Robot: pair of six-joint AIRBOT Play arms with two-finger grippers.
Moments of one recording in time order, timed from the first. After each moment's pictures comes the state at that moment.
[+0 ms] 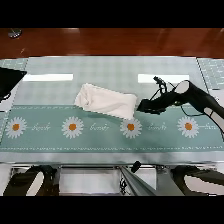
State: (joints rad) left arm 0.10 -0.57 1.16 0.94 -1.24 -1.51; right arm 0.12 -1.41 0.88 -0.83 0.97 1.33
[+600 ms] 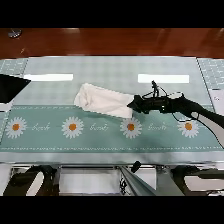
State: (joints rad) left arm 0.10 -0.57 1.16 0.94 -1.31 -1.51; right arm 0.18 -1.53 0.81 -0.26 0.83 1.06
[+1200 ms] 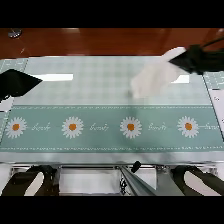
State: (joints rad) left arm 0.05 -0.71 1.16 0.94 -1.31 -1.49; right arm -0.24 -1.12 1.31 -0.75 1.26 1.42
